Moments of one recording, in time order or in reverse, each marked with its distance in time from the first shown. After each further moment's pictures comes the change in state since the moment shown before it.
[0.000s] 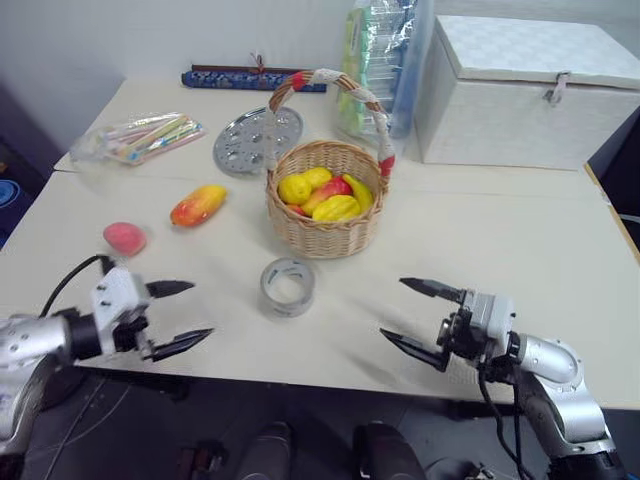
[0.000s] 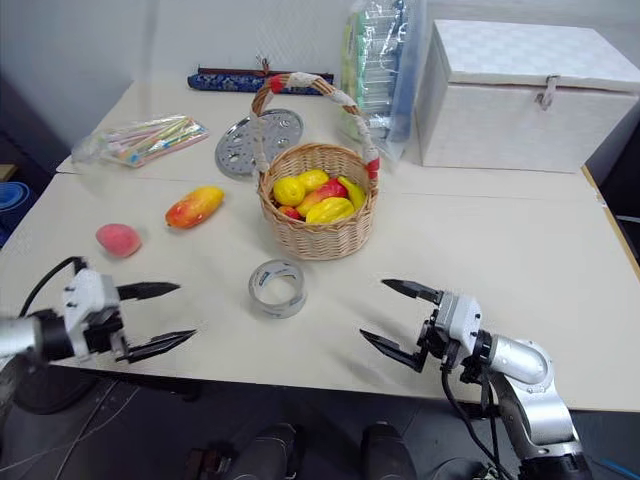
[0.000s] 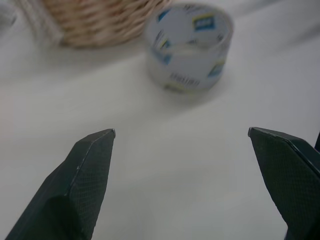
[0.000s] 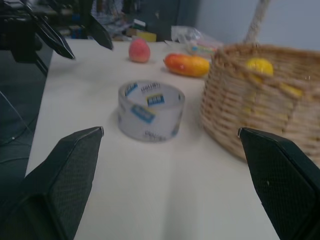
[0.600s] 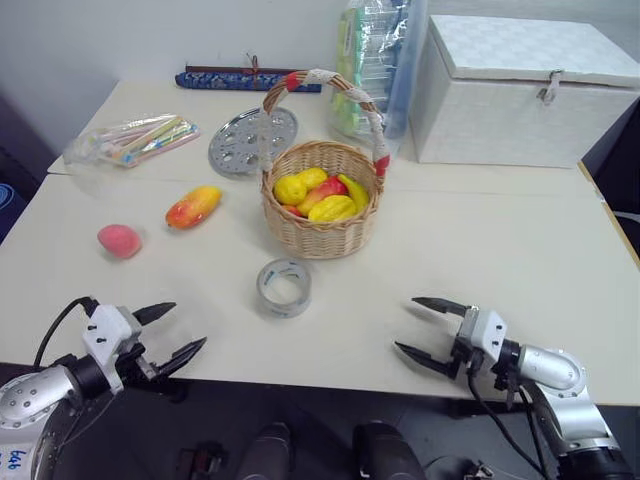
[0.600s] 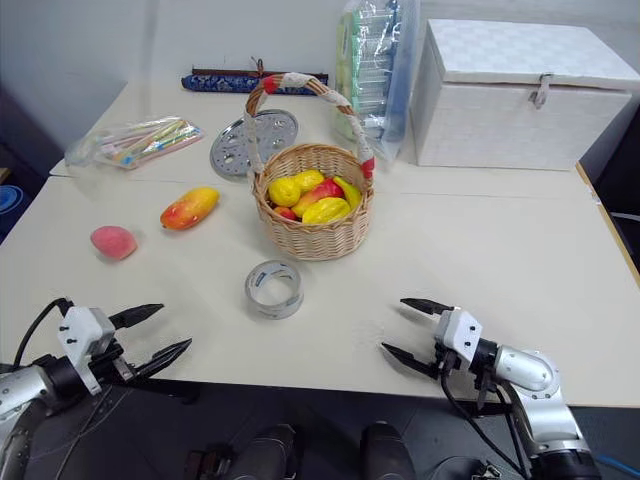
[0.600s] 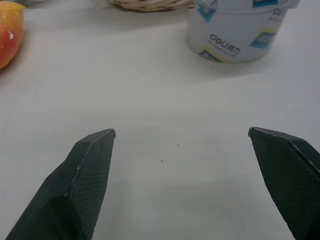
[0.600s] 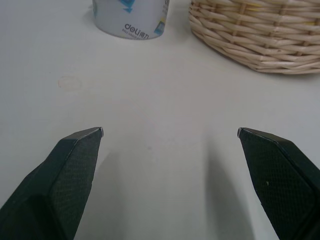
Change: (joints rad) left arm 0.280 -0.207 0.121 0.073 0.042 -0.146 0.198; right arm 0.030 -0.041 0.006 0.325 -0.208 -0.179 -0.003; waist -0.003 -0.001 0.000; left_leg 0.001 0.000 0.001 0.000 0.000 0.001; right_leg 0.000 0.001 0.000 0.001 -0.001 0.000
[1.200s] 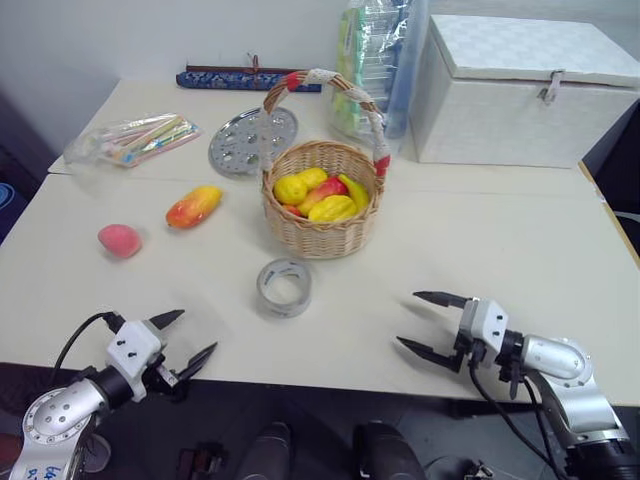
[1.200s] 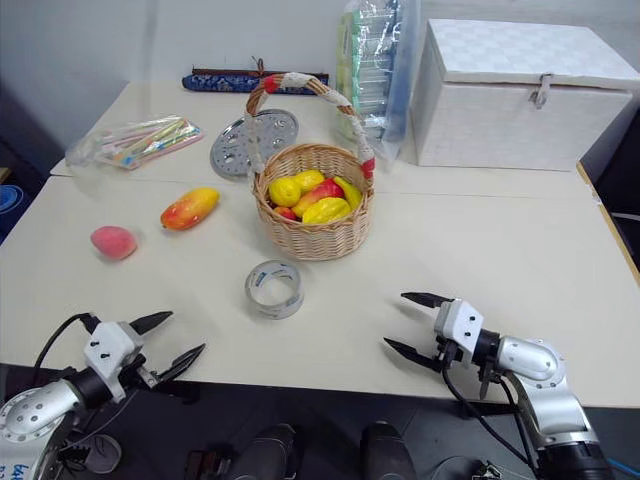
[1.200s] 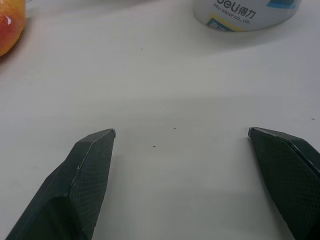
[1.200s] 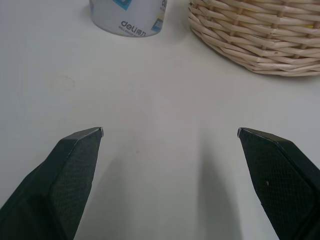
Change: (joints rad) left arm 0.031 -0.111 -0.086 0.002 0.181 -0.126 0.167; right arm -0.024 -0.046 0.003 -0.049 -0.019 0.082 -0.004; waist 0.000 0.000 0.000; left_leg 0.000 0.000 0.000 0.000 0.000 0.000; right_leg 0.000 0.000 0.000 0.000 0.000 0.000
